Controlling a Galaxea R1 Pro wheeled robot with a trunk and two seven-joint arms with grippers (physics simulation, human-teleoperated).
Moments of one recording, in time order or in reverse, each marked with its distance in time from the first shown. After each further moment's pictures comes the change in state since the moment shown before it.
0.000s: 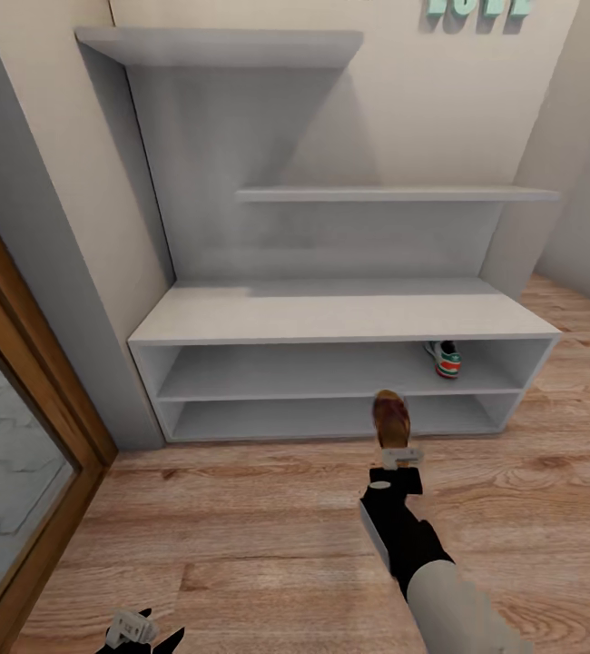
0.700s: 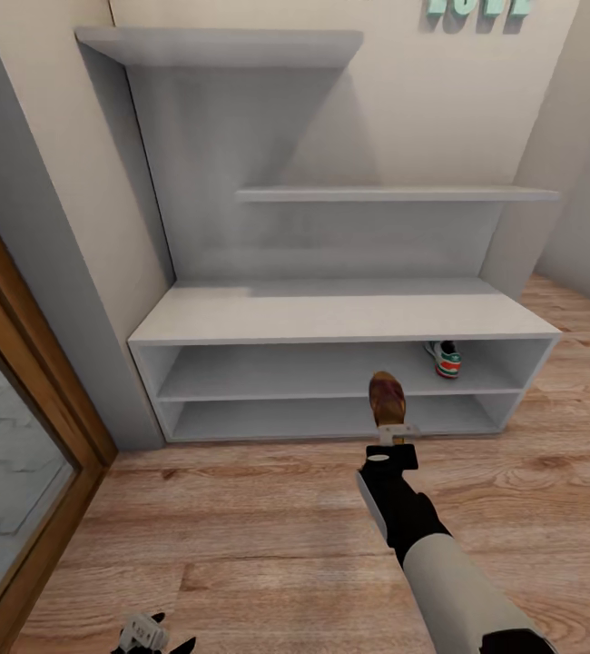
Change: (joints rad) left arm -0.002 -0.012 -0.069 0.001 -0.002 0.010 -0.015; right arm -0.070 0.000 0.019 -0.042 -0.028 0.085 0.025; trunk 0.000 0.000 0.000
